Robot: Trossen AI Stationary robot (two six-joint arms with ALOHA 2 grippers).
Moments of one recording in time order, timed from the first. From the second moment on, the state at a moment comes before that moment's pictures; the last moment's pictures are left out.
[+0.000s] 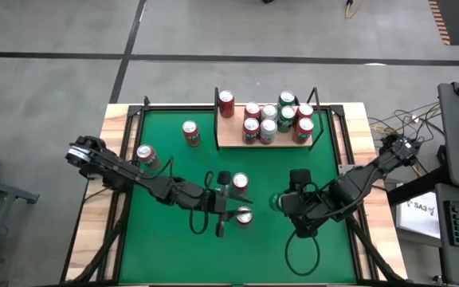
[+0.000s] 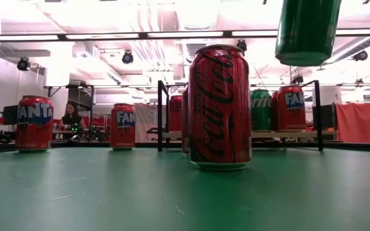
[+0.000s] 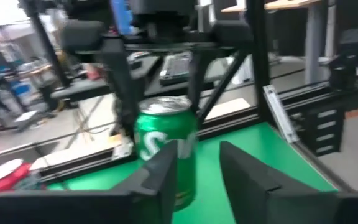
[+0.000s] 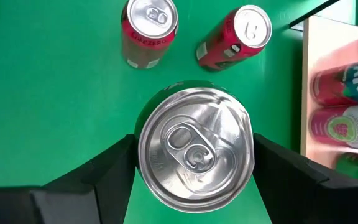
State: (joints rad) left arm -0.36 1.63 1.06 0.49 -0.27 0.22; right arm 0.58 1.55 1.65 -1.36 0.36 0.39
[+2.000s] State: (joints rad) left arm -0.26 1.98 1.30 0.55 -0.22 0.12; right arm 0.58 1.53 1.65 -1.24 0.46 0.21
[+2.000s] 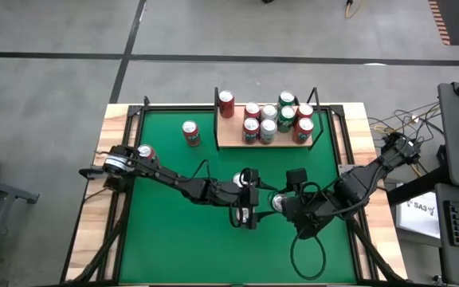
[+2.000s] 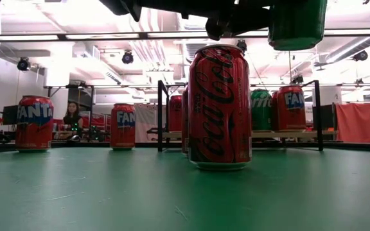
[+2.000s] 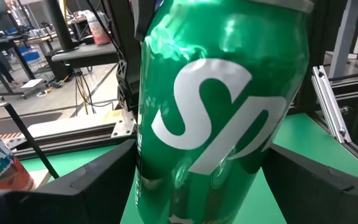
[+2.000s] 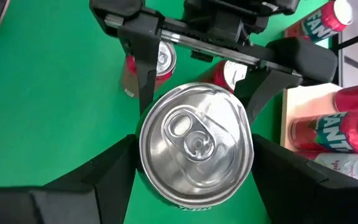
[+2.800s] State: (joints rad) left arm -0.25 1.98 1.30 0.55 -0.20 0.09; right arm 0.58 1.53 1.65 -1.24 0.48 0.25
